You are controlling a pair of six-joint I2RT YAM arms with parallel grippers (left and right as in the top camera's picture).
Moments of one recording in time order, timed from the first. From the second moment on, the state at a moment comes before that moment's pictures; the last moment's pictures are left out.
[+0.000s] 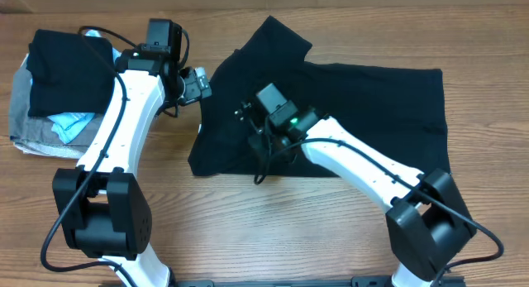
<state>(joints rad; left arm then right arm) -0.10 1.87 1.59 -0.97 -0.06 -0.47 0.72 1.86 1.40 -0.71 -0.08 0.07</state>
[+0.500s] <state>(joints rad) 0.02 1.87 1.59 -0.98 -0.20 -0.51 0.75 2.00 1.40 -0.58 0.02 -0.02</state>
